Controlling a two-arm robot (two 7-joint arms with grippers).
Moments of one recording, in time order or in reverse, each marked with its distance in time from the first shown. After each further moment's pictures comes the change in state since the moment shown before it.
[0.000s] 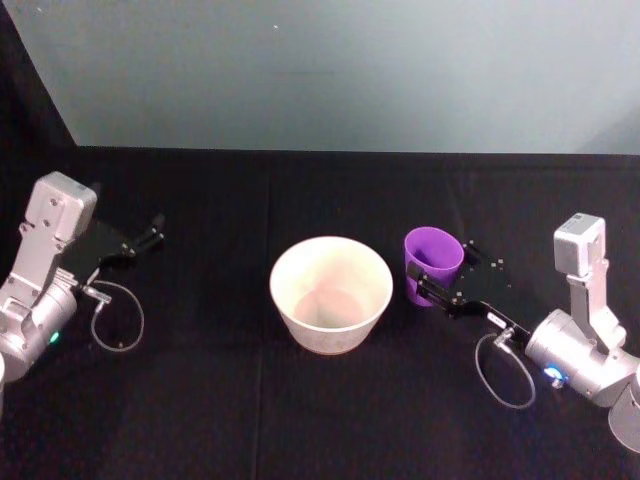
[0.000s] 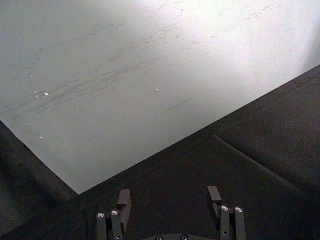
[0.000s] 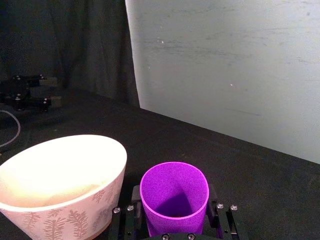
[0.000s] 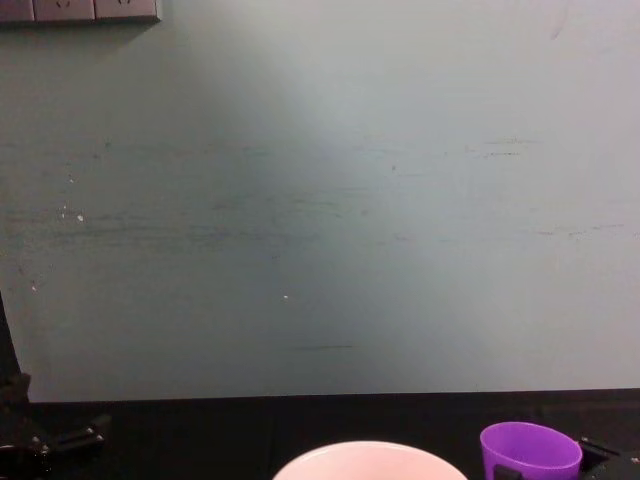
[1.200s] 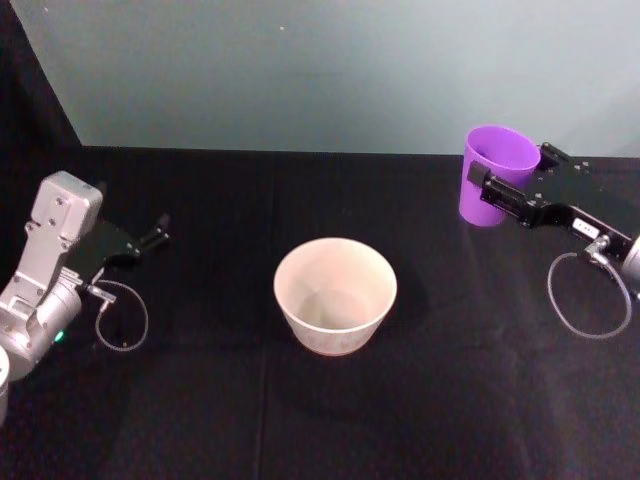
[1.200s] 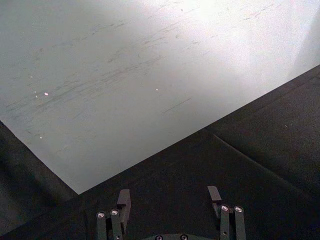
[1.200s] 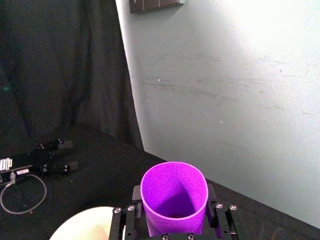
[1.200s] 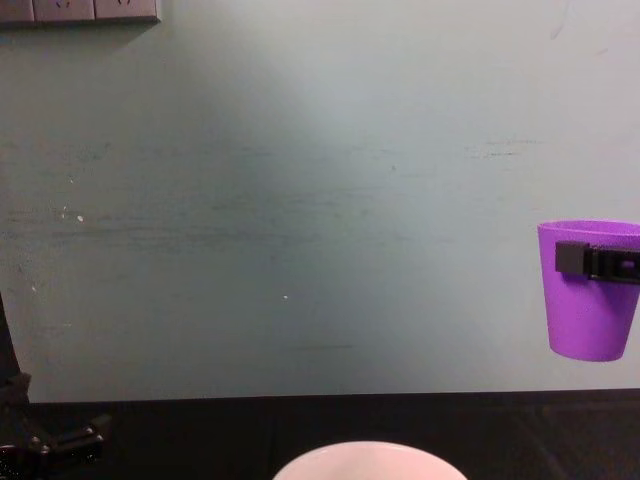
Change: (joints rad) left arm 0.000 0.000 0.000 0.000 0.000 0.000 0.000; right arm -0.094 0.227 0.160 -0.546 0.208 0.418 -0.092
